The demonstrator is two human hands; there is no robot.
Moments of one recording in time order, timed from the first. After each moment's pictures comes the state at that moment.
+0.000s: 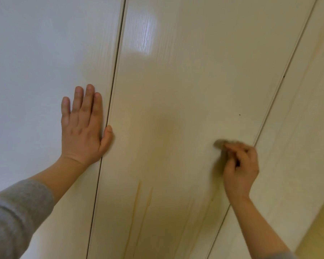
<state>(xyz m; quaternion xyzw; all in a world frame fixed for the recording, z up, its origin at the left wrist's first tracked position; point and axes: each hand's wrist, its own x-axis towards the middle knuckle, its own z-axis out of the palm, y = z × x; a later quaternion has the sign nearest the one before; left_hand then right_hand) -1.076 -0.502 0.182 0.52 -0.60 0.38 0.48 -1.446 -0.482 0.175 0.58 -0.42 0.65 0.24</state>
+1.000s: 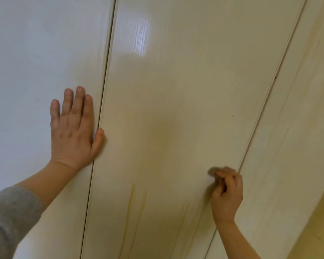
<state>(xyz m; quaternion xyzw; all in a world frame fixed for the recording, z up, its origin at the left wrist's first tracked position) -1.076 -0.504 0.183 0.51 -0.59 0.39 0.48 -1.462 -0.498 0.099 0.55 -0.47 0.66 0.22</state>
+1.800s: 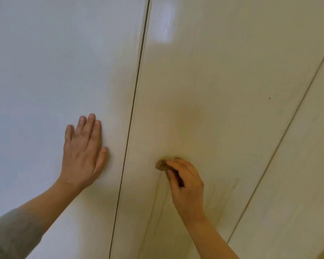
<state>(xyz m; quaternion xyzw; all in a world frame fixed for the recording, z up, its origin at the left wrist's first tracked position) -1.031 -0.462 0.084 0.56 -0.63 0.34 0.42 -1.311 -0.448 0.074 0.73 -0.32 0.60 0.09</state>
